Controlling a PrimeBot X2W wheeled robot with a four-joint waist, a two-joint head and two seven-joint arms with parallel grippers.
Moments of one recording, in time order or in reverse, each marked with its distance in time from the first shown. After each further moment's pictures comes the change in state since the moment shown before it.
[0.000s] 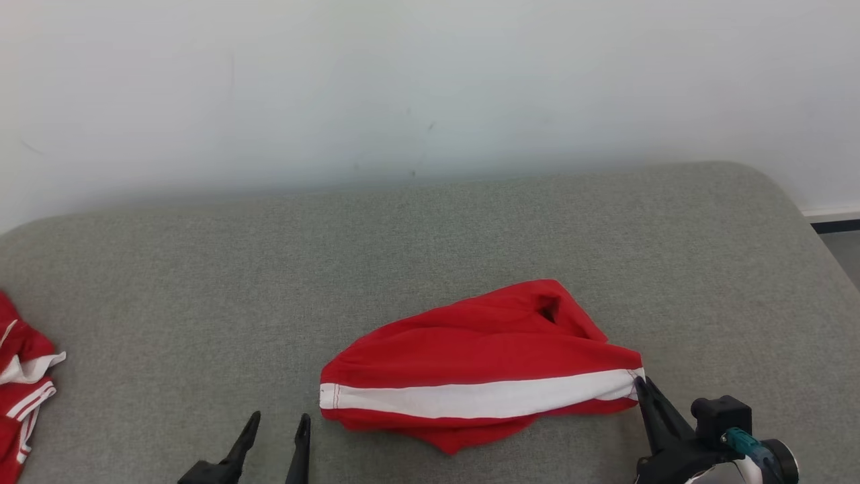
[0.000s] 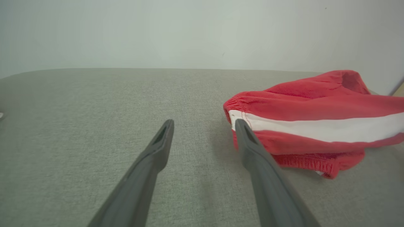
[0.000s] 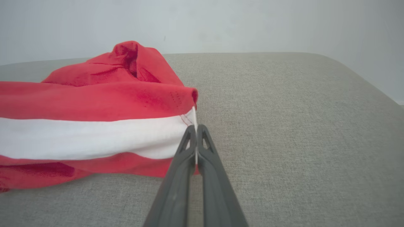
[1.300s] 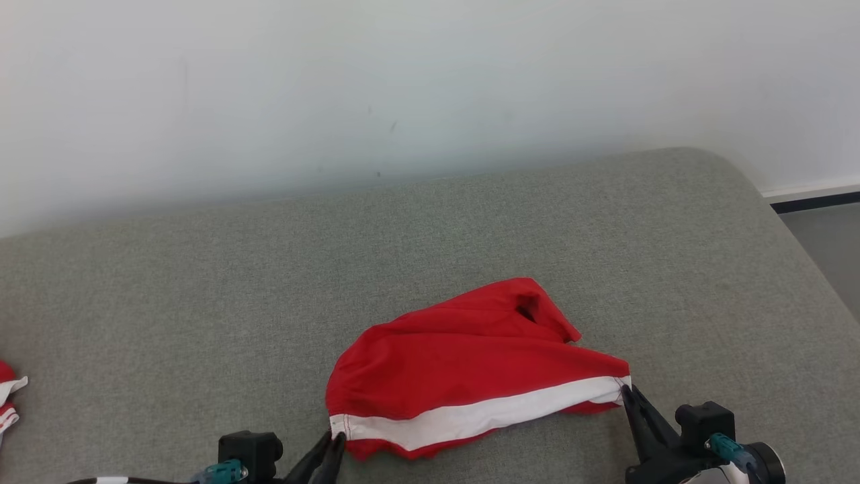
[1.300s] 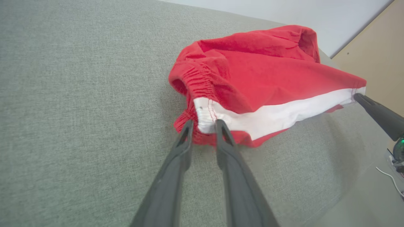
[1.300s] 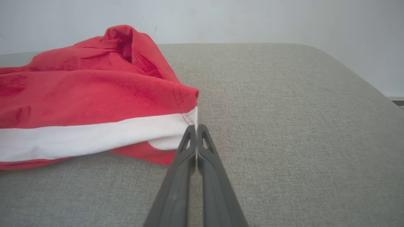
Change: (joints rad) left arm -0.014 0.064 -0.181 -0.140 -0.281 0.038 0.442; right arm 0.008 0.002 0.026 0.004 -0.027 0.000 0.000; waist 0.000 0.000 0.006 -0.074
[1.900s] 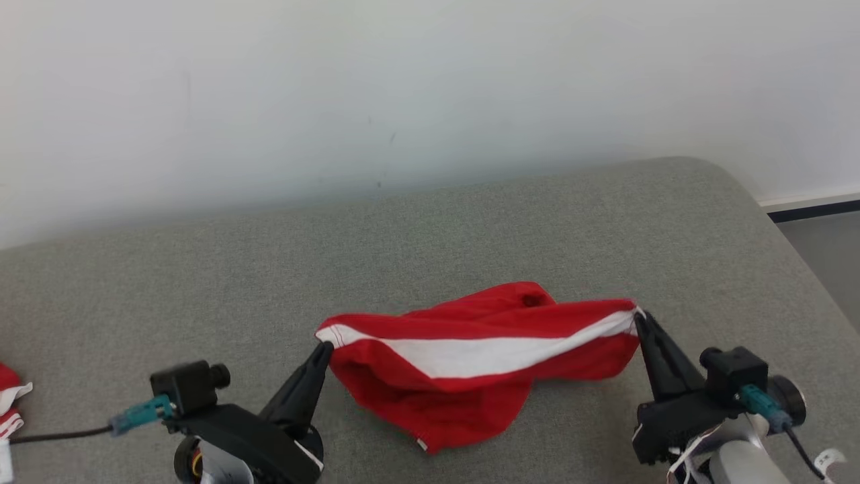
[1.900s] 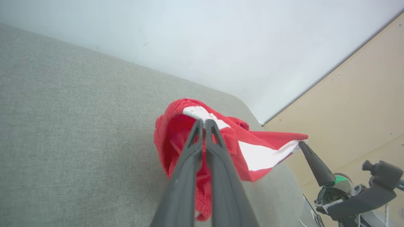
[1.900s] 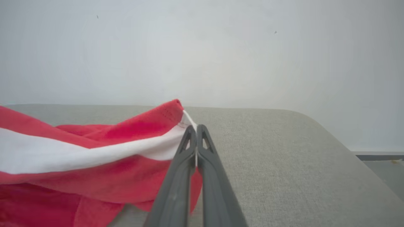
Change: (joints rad) left arm -0.104 0.001 0.064 -0.099 -0.355 -0.047 -0.001; right arm -0.041 -0.048 0.003 -0.181 0.023 0.000 0.000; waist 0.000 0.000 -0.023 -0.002
